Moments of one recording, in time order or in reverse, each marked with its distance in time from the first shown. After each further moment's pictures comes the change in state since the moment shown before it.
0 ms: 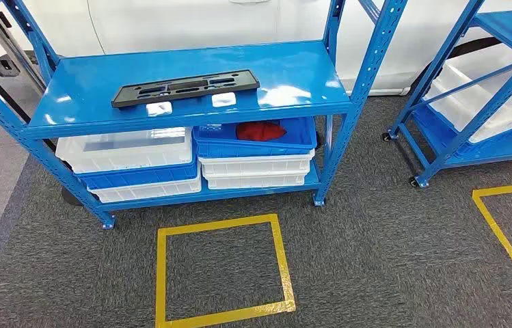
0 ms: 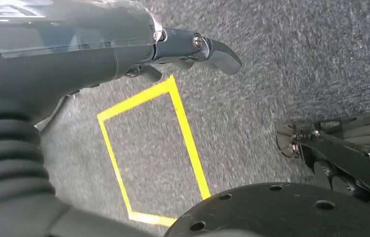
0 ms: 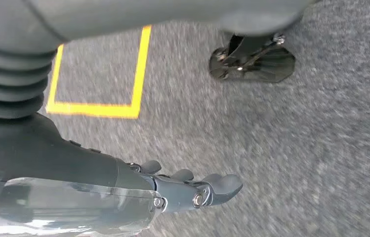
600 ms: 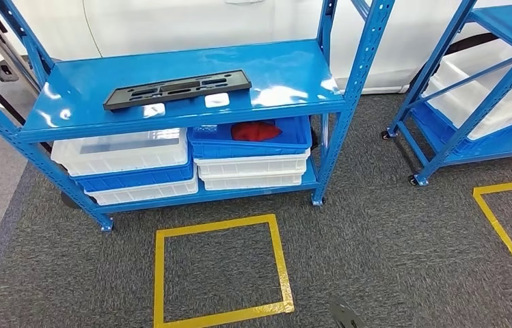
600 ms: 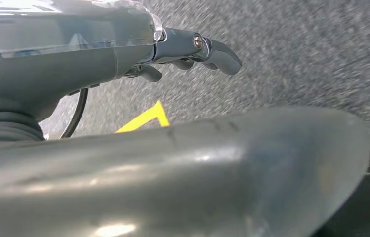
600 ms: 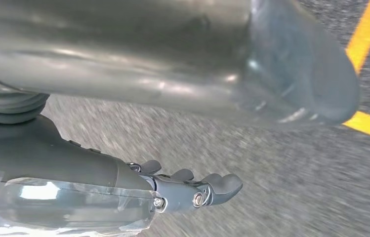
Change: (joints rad) left arm -0.099 -0.053 0.232 0.025 -0.407 0.038 0.001; right arm -0.164 -0.001 -0.054 0.050 0.436 0.002 -0.103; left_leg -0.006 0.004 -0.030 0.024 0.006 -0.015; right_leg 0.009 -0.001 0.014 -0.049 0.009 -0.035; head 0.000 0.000
